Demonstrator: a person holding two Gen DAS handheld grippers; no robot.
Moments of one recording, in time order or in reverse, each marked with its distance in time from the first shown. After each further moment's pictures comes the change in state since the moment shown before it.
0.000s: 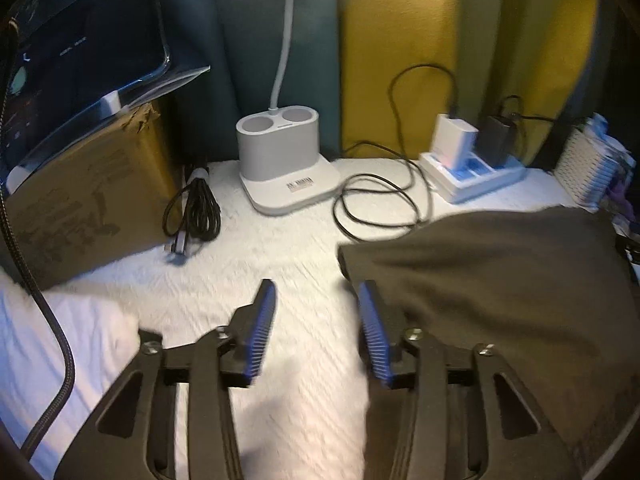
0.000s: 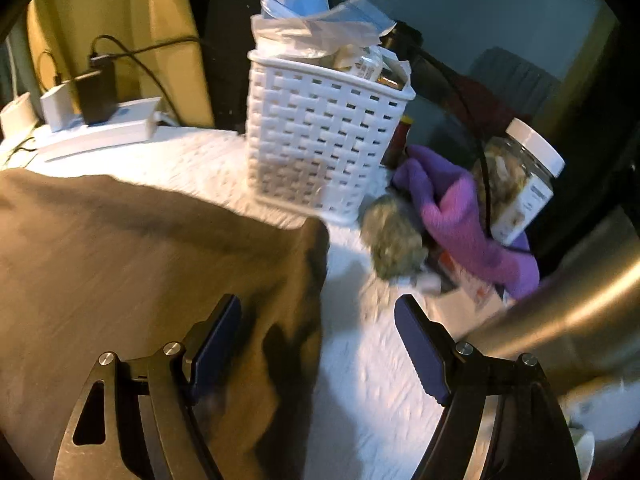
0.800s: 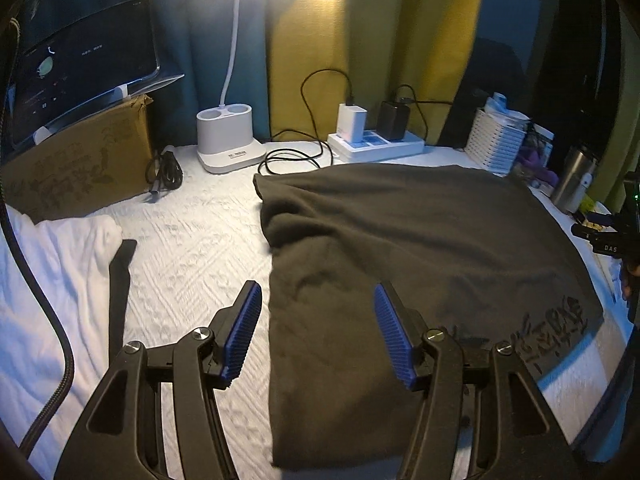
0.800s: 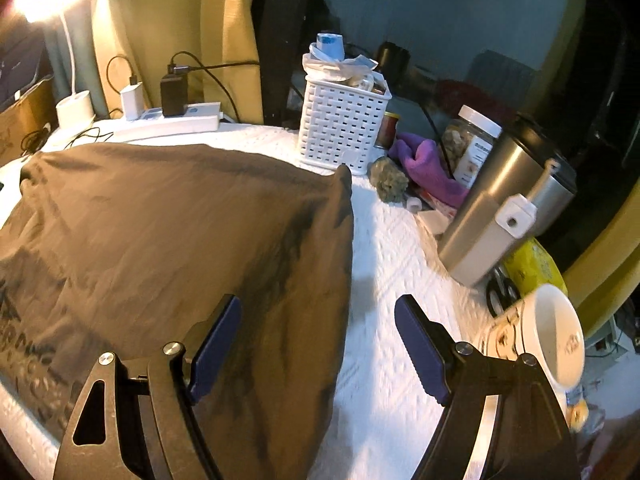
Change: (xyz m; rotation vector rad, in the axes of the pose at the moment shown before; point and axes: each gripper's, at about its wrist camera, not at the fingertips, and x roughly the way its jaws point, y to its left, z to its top) left arm -0.093 -0.044 -0.085 0.034 -0.060 -0.166; right arm -0.109 0.032 -0.081 0.033 -0.058 0.013
